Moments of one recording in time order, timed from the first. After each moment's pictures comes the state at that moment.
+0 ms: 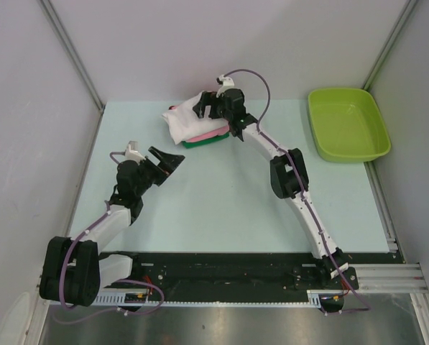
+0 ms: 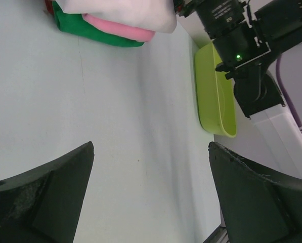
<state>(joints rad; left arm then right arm) -0.15 1.15 0.44 0.46 0.30 -0.97 0.51 2.69 2.48 0.06 -0.19 0.40</state>
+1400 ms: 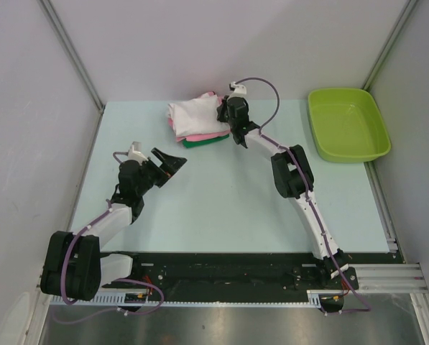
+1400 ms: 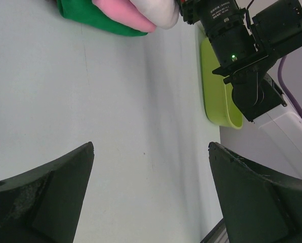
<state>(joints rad) -0.15 1.19 0.44 0.46 0.33 -0.94 0.50 2.61 2.19 0.23 0.16 0.43</state>
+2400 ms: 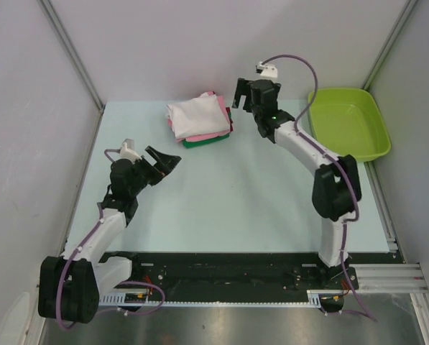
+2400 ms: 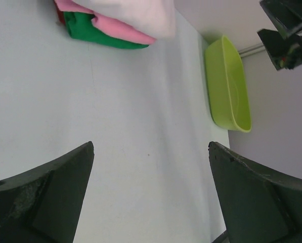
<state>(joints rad) -0.12 1.04 0.49 0.26 0.29 -0.86 0.48 2.07 1.82 -0.01 0.34 0.33</state>
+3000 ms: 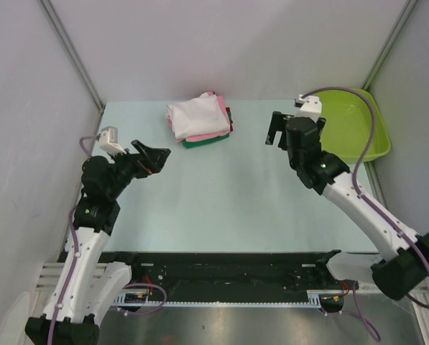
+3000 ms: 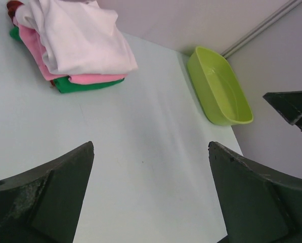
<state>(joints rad) -0.11 0.77 0.77 -0.14 0.31 -0.62 0.56 1.29 1.23 -0.31 0.59 0.32</state>
